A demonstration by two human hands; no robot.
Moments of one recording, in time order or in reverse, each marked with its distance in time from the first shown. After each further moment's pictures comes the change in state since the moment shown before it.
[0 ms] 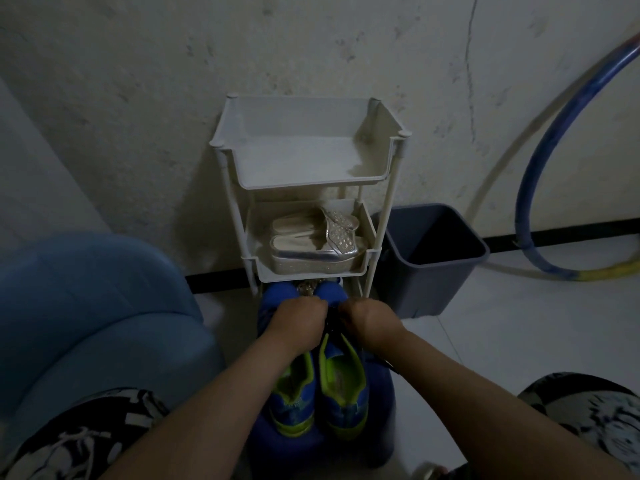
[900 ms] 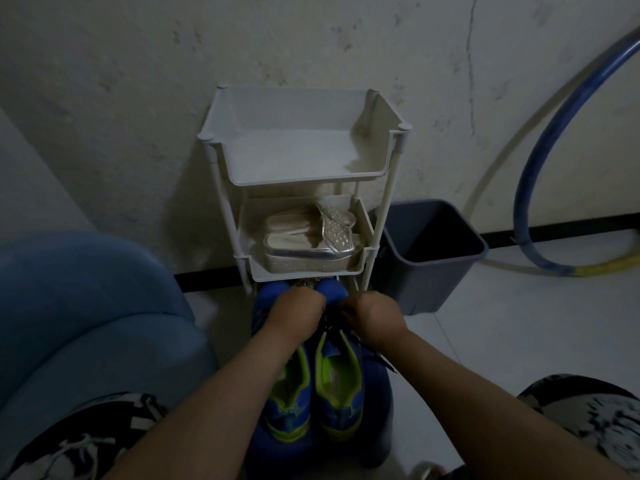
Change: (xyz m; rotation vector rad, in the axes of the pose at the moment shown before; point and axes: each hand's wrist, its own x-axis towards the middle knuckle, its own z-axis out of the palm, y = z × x) left_hand 0.023 -0.005 0.006 0.000 0.042 -0.028; right_hand 0.005 0.009 -0.004 0.013 0.059 0.107
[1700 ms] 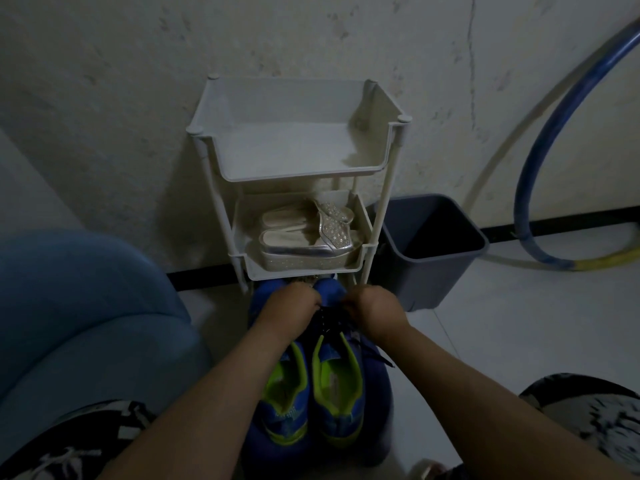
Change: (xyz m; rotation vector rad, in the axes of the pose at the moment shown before) left_hand 0.009 -0.011 0.003 -0.099 -0.019 0.056; right_hand 0.010 0.011 0.002 0.042 0.013 -0.021
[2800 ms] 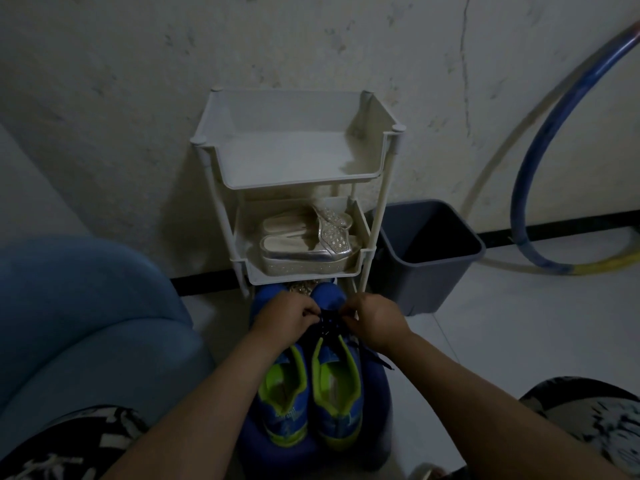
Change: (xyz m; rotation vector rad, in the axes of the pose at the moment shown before) left_hand -0.015 -0.009 0.009 -0.426 0.087 -0.117; right_hand -0.019 -0.005 -0.012 0.037 0.006 -0.023
